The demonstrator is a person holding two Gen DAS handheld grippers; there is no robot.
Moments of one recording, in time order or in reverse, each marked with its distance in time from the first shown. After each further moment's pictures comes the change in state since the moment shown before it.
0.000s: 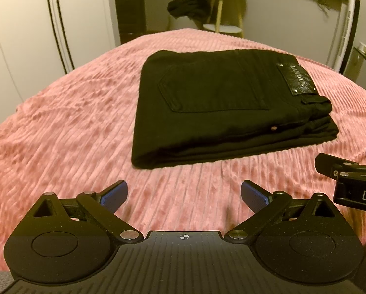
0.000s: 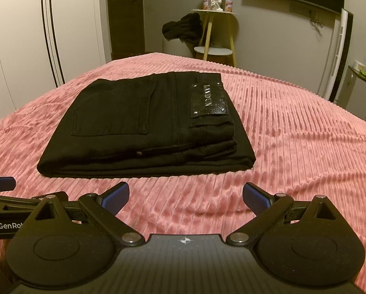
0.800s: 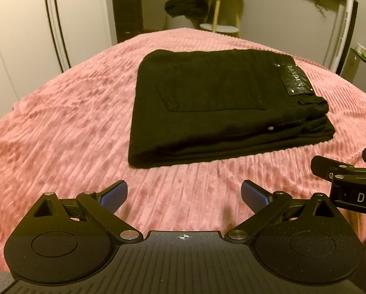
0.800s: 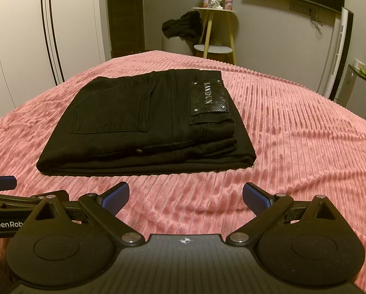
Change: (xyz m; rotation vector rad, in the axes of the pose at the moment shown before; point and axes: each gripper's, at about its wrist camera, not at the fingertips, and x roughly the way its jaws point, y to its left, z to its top) left arm 0.001 0.001 0.000 0.003 0.004 -0.022; right arm 0.001 0.000 0.000 -0.003 0.008 -0.001
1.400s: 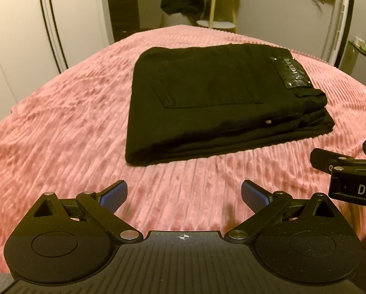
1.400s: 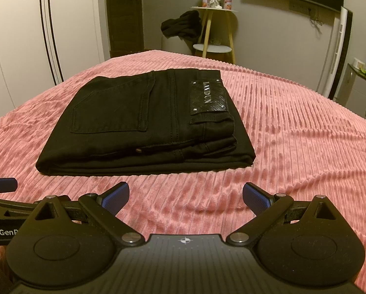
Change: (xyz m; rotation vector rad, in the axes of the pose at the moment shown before) left arm 0.002 -0.003 -0.001 0.034 0.013 -0.001; right arm 0.000 -0.001 -0.001 0.003 0.003 0.000
